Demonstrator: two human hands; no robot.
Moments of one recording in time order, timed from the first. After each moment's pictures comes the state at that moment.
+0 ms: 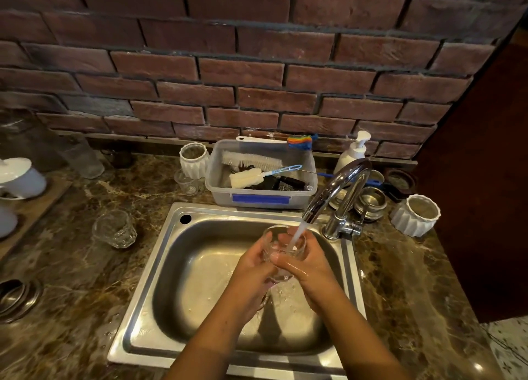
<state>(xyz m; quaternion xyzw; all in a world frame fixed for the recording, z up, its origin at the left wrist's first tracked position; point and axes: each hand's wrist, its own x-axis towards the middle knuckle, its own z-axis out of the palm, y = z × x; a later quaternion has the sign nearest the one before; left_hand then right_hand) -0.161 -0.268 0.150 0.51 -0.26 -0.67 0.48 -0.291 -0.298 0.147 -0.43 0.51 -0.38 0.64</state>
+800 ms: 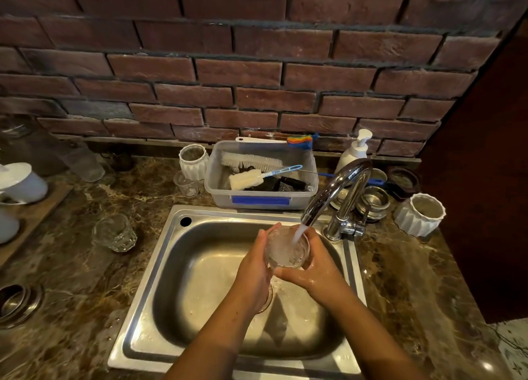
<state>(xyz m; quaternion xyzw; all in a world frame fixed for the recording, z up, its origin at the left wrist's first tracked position) -0.174 -0.290 0.143 0.53 -0.21 -0.66 0.50 -0.314 -0.304 0.149 -0.58 0.50 -0.31 0.56</state>
